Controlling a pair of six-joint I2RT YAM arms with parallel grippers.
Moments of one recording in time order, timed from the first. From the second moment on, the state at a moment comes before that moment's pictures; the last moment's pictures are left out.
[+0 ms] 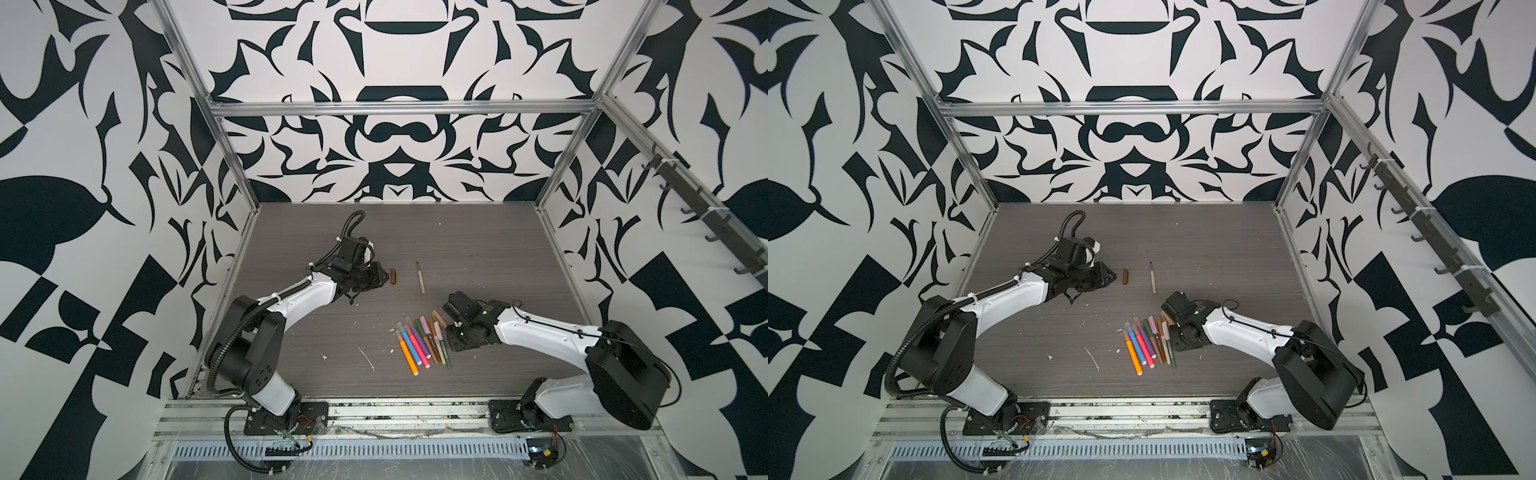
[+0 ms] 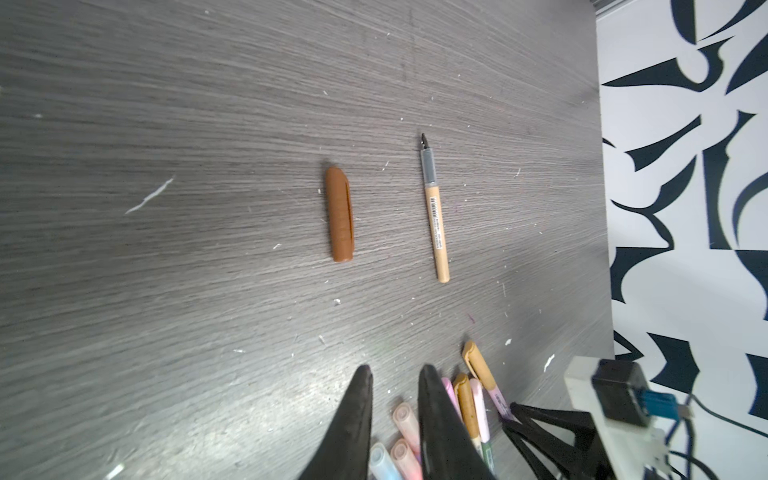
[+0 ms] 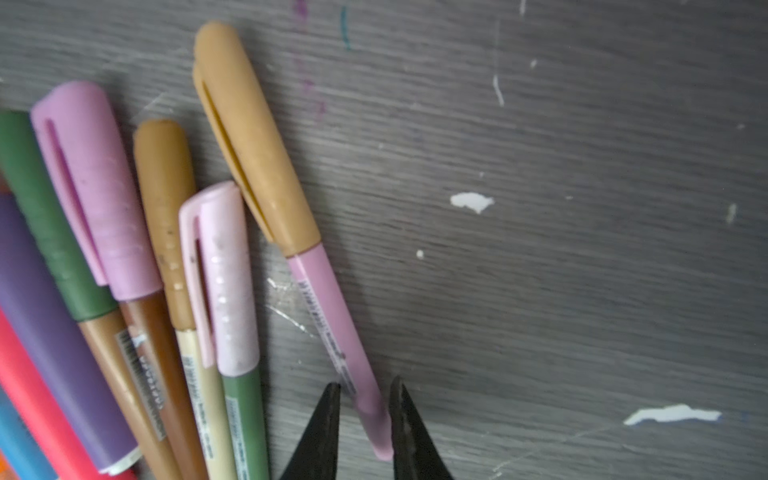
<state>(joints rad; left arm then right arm) -0.53 1.58 0.98 -0.19 0.34 -0.67 0.75 1.40 0.68 -0.65 0.07 0.56</state>
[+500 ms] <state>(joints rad) -0.40 1.55 0.95 -0.25 0.29 -0.83 0.77 1.46 0.73 -0.68 0.09 0.55</state>
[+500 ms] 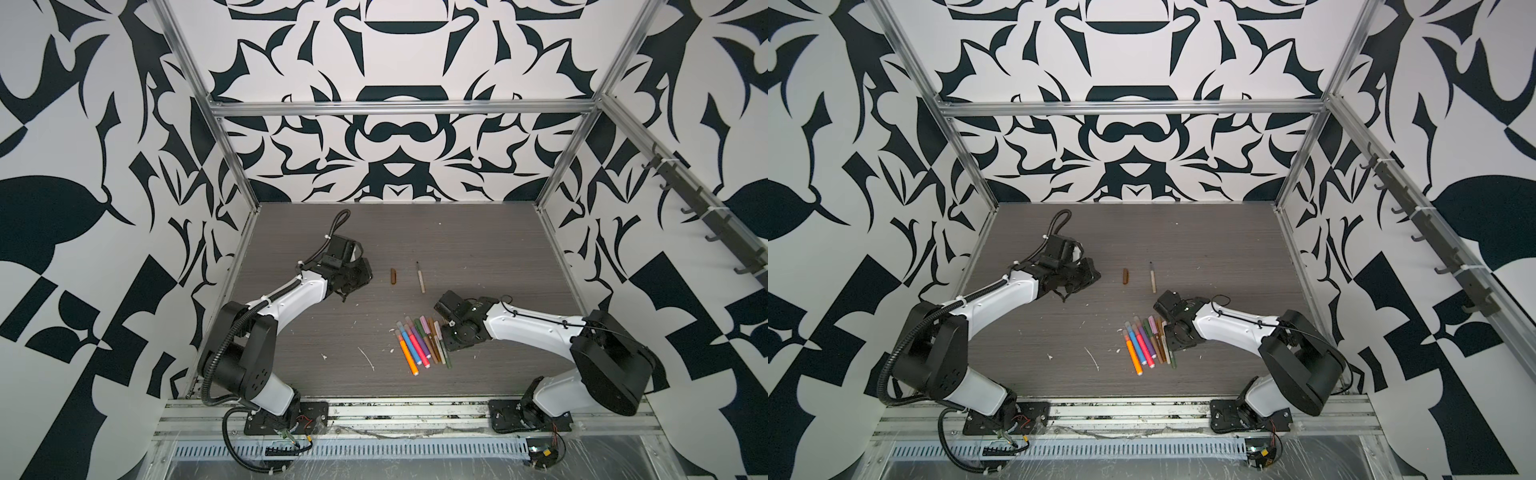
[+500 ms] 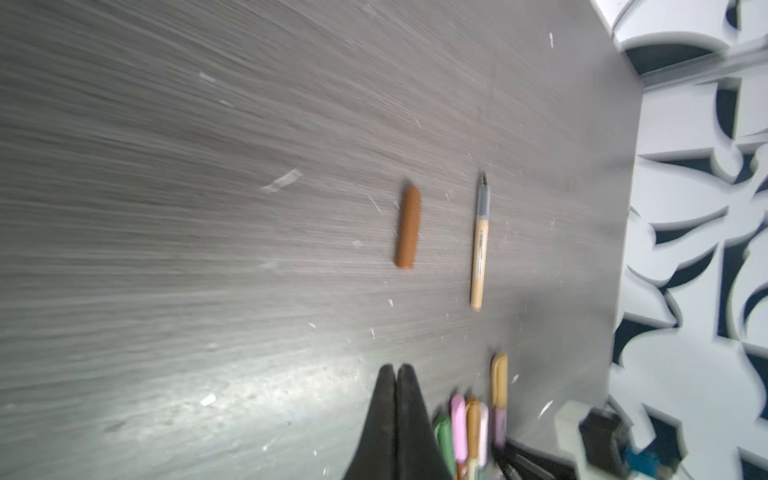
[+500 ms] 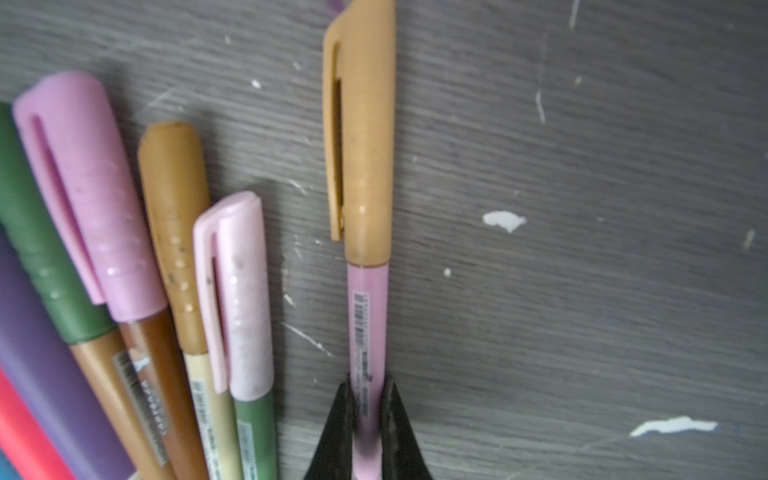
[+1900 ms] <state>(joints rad) -0.66 1.58 0.96 -0.10 0.48 -0.94 0.77 1.34 0.88 -0.44 -0.28 0.60</state>
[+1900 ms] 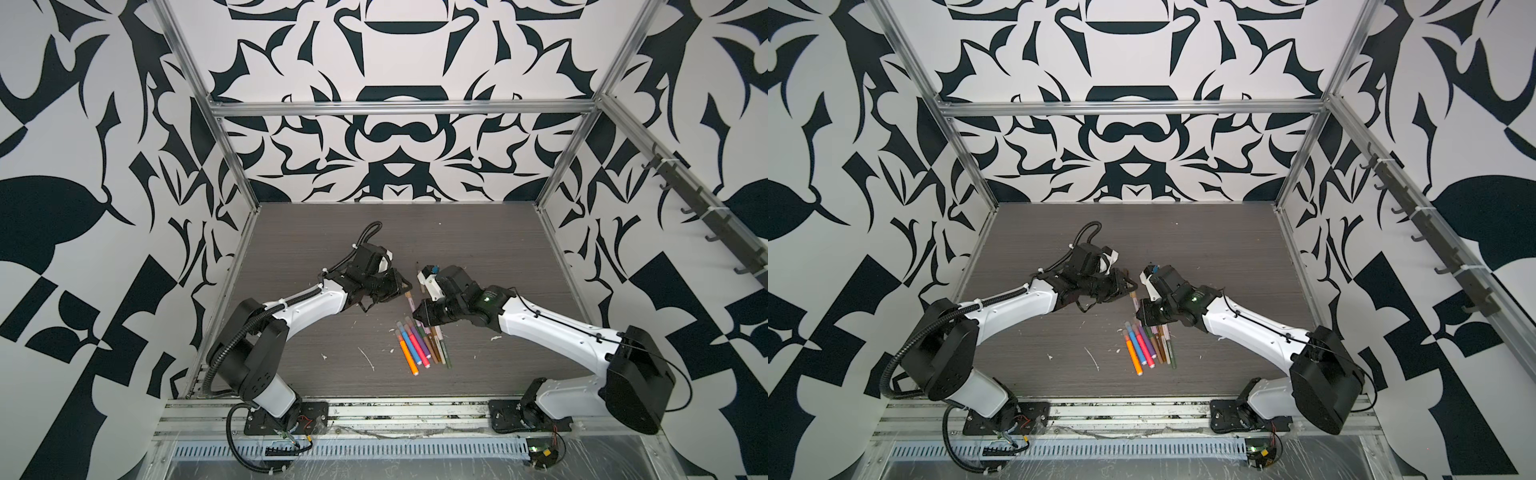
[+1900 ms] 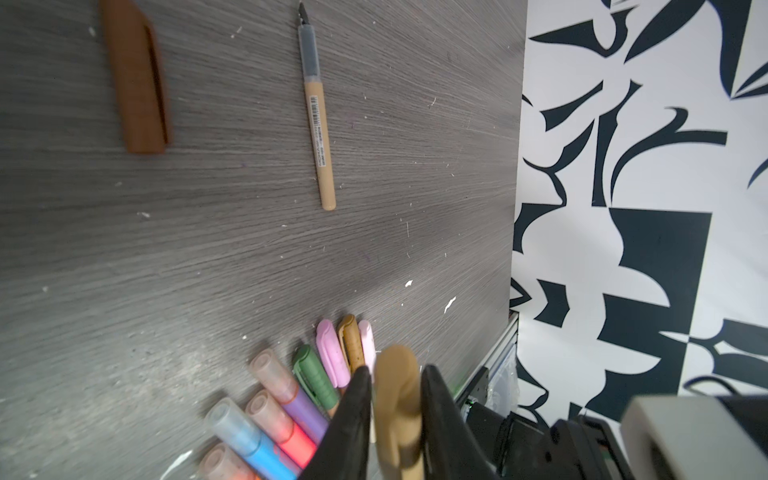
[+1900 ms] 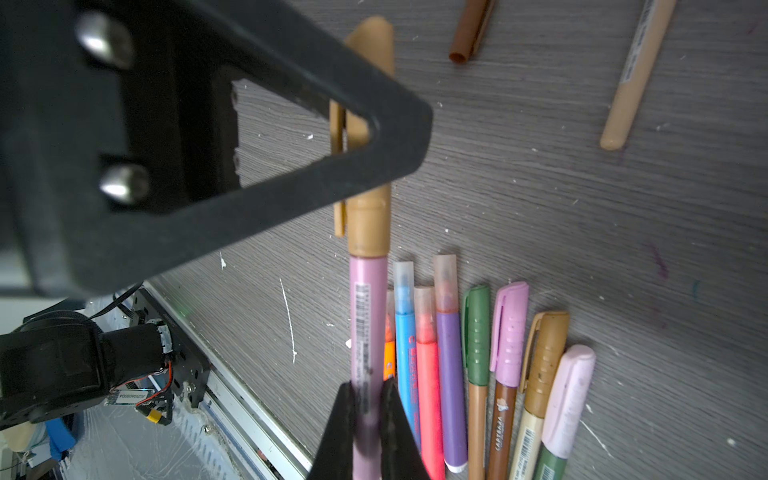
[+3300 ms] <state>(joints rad) -0.39 1.69 1.22 -0.39 0.38 -0.68 0.84 1.12 0.55 -0.30 -0.18 0.72</state>
